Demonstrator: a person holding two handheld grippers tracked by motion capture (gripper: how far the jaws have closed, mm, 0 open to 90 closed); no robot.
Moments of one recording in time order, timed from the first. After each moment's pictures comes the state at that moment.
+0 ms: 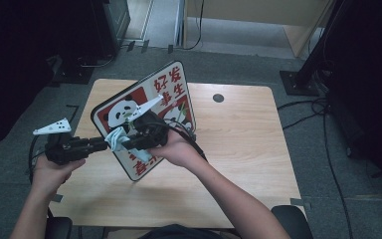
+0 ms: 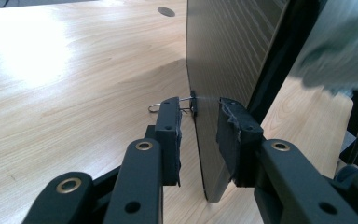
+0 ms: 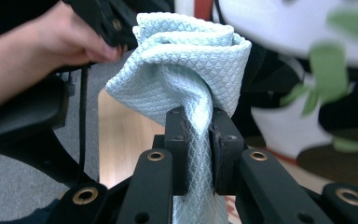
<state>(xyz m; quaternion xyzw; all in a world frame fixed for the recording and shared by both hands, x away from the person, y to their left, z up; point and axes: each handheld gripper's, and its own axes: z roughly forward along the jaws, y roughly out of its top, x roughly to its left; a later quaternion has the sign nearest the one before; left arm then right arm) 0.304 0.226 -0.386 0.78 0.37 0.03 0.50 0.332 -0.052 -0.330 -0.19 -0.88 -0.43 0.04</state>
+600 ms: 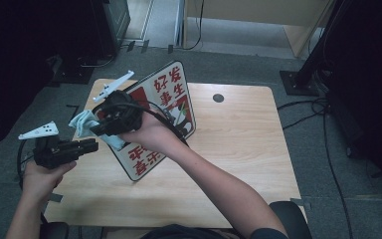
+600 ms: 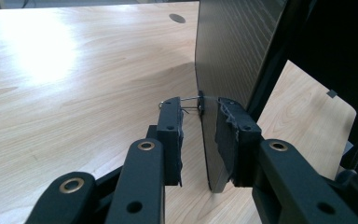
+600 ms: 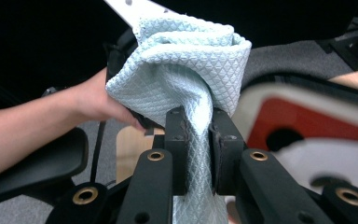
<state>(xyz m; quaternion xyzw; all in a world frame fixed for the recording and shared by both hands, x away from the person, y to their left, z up) 0.291 0.248 -0.385 0.77 0.39 0.05 0.51 0.330 0.000 -0.262 -0.15 -0.88 -0.45 0.03</state>
